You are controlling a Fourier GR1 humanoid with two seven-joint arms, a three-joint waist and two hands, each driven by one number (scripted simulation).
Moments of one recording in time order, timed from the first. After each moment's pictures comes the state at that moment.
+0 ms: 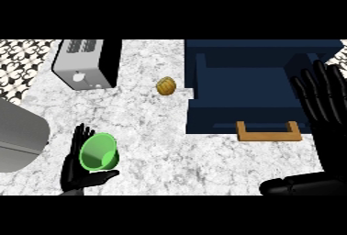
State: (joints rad) left arm -0.13 0.10 0.20 -0.73 0.18 -0.19 -0.84; right arm -0.10 -0.08 -0.05 -2.10 -0.15 0.12 0.19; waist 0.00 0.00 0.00
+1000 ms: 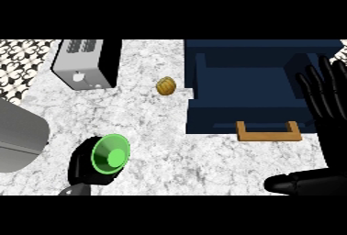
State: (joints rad) left arm -0.20 0.09 0.18 -0.62 0.20 -0.27 -0.96; right arm -0.12 -0.09 -0.07 -2.09 -0.16 0.13 0.20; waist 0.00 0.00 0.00
